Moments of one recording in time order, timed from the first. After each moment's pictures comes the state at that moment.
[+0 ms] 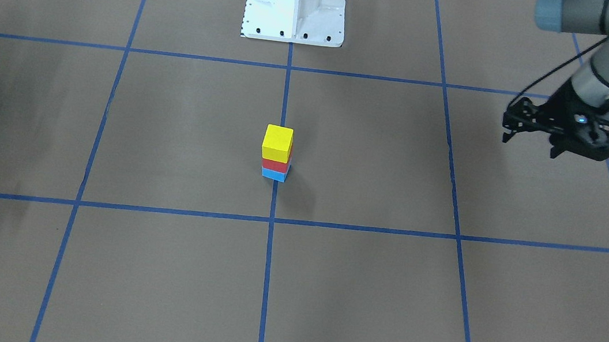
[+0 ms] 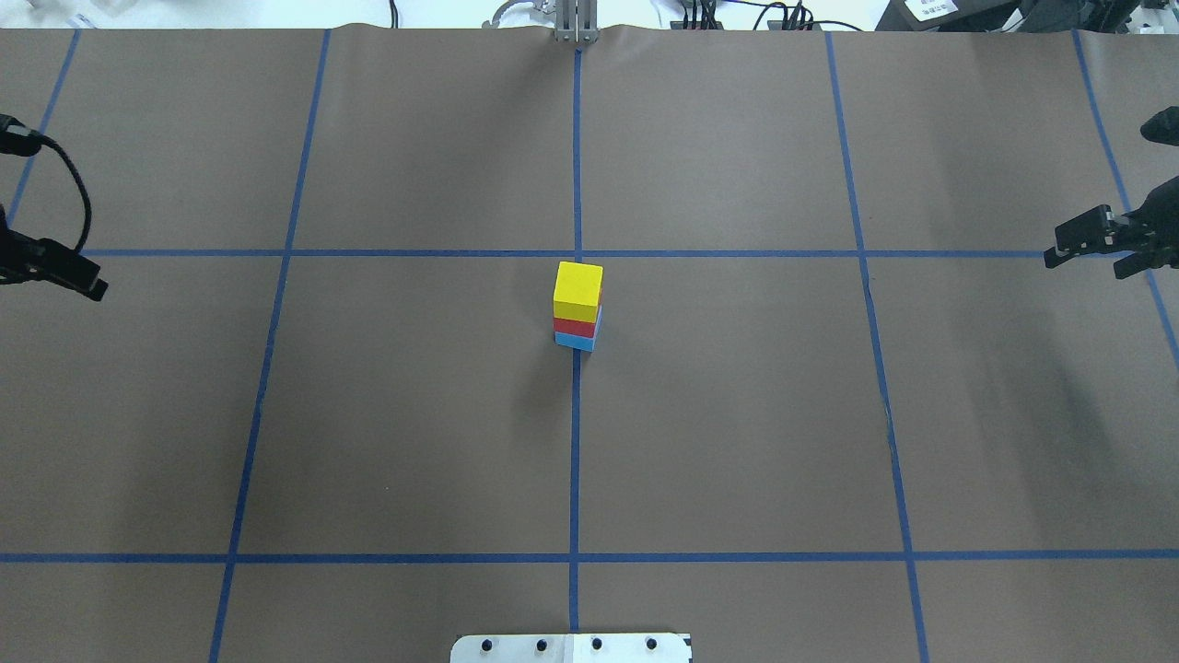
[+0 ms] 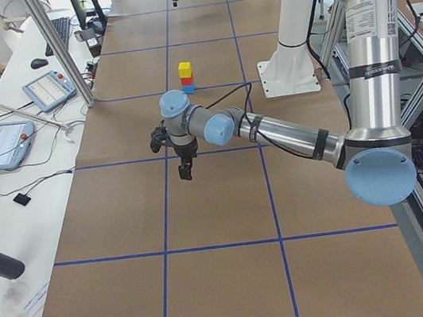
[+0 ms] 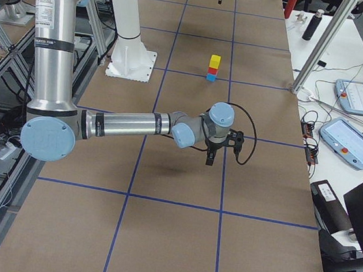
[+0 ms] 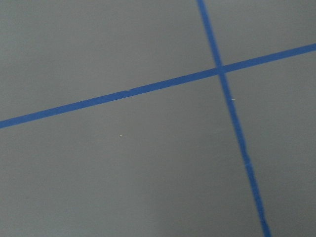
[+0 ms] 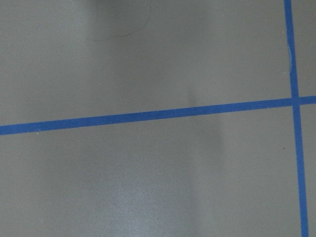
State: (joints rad) left arm -1.20 -1.55 -1.86 -1.67 -2.27 -0.27; right arm 1.25 -1.56 1.66 -1.21 2.38 0.64
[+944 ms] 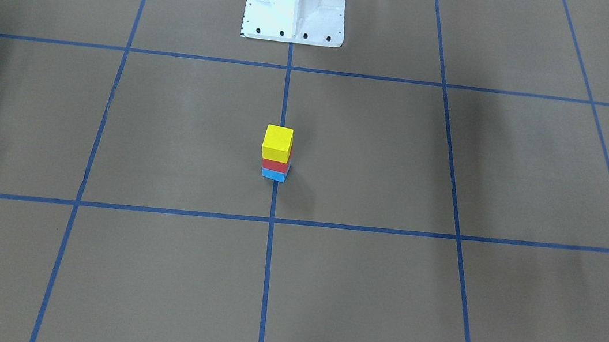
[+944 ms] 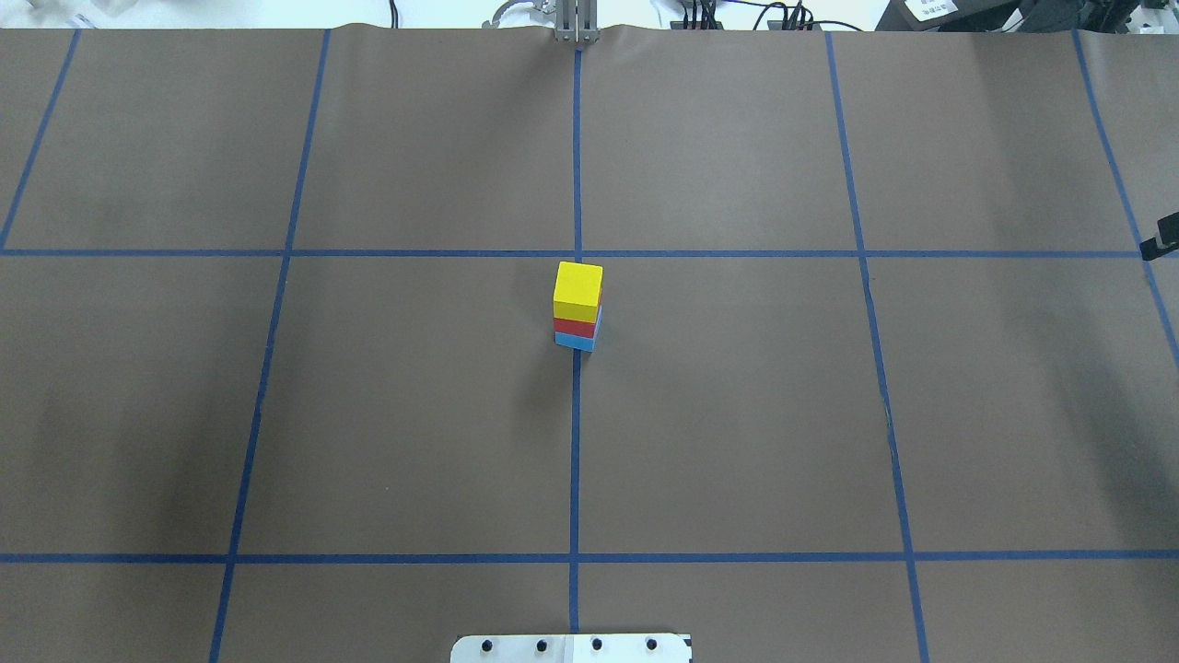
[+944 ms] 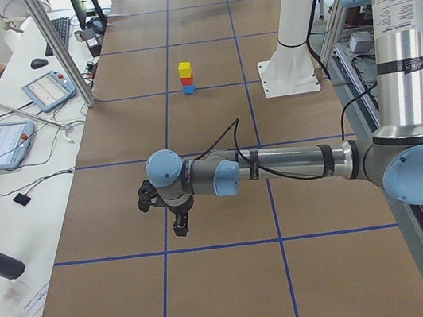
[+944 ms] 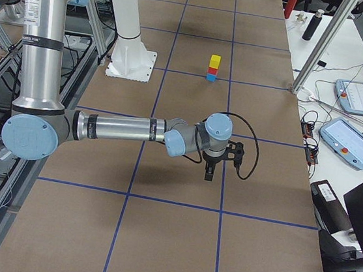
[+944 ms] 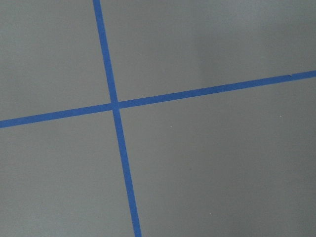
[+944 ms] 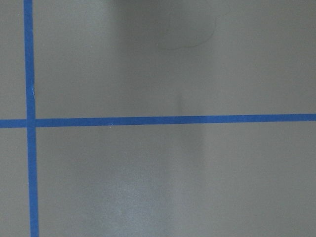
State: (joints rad) left arm -1.48 -1.55 -1.65 -1.65 -2.42 0.00; right arm 1.35 -1.59 1.65 -1.29 2.38 0.44
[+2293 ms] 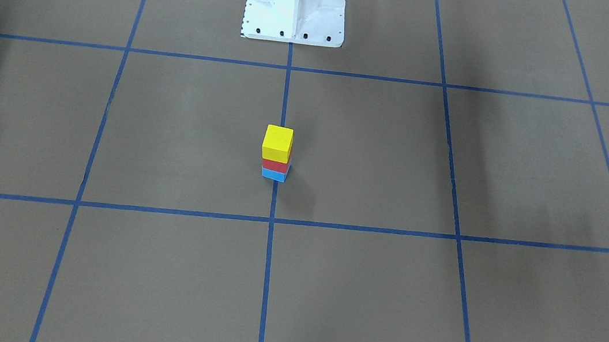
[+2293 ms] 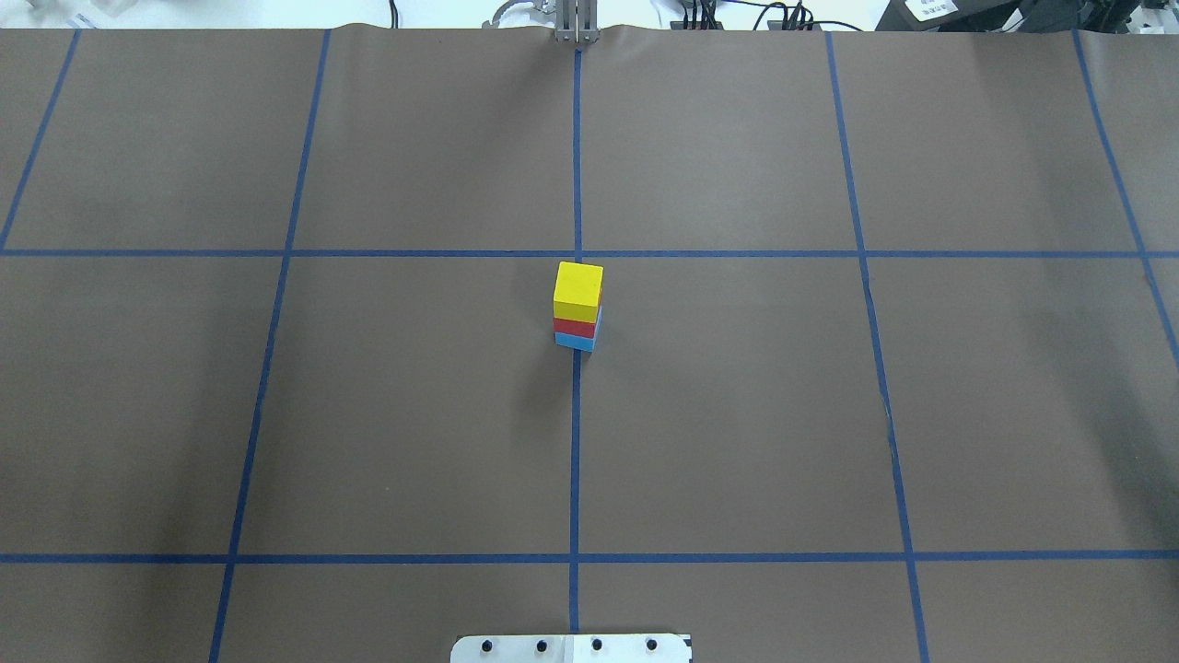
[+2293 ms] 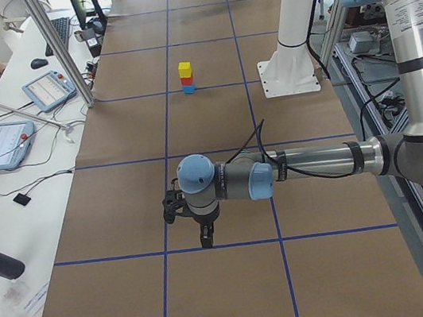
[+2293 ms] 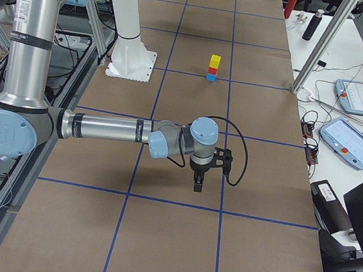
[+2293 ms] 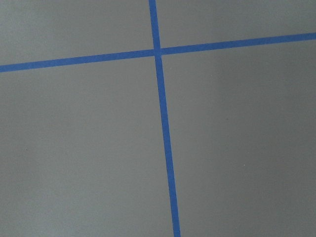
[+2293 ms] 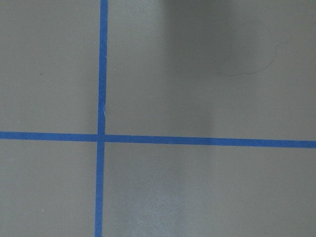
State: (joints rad) left arm -1.50 -1.41 -1.75 -1.66 -2.37 -0.02; right arm 1.39 -1.69 1.72 -1.33 2.29 0.30
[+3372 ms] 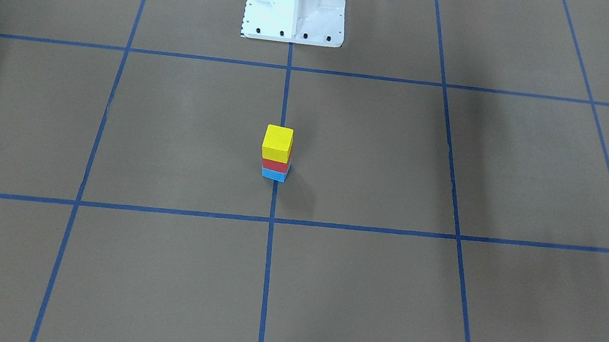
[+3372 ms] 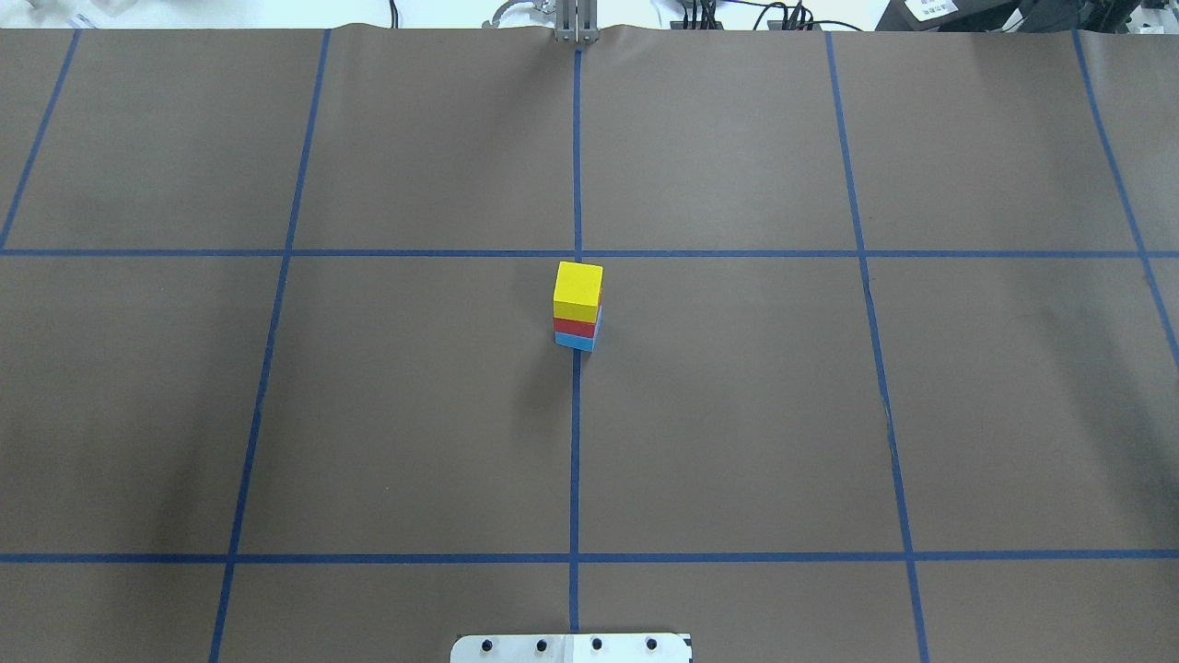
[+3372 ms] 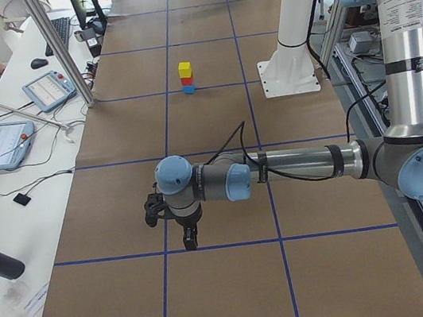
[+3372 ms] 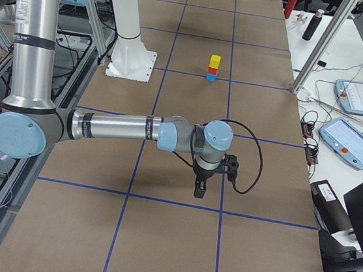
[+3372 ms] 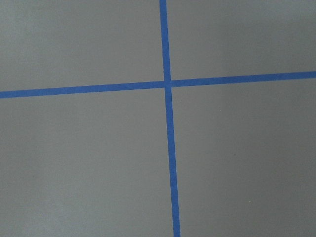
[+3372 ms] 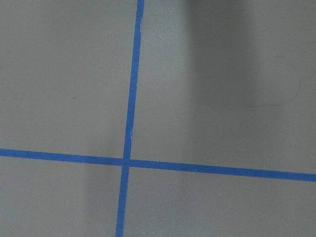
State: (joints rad) left arm -1.51 -1.52 -1.67 -1.60 -2.34 -0.04; right arm 1.46 -1.60 1.71 -1.65 2.30 0.09
